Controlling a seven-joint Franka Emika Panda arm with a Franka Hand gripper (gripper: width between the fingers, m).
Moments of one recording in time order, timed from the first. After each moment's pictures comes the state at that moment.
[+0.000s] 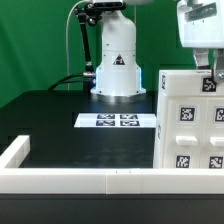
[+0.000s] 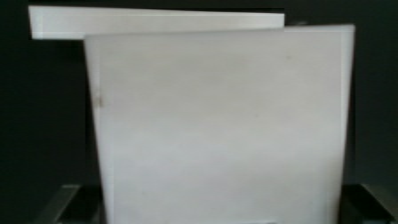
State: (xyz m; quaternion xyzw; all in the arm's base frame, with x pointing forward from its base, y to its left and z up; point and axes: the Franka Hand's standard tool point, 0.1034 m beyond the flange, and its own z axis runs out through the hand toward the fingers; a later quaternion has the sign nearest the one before) arm 0.614 0.102 0.155 -0.65 0.76 0.01 0.07
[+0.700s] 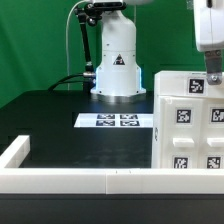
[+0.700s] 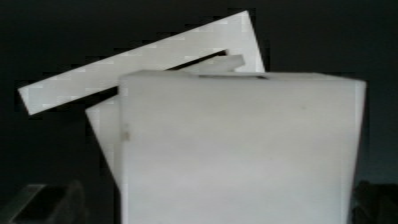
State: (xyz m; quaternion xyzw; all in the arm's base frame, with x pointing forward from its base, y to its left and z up) arm 0.619 0.106 0.163 -0.59 0.80 0.03 0.09
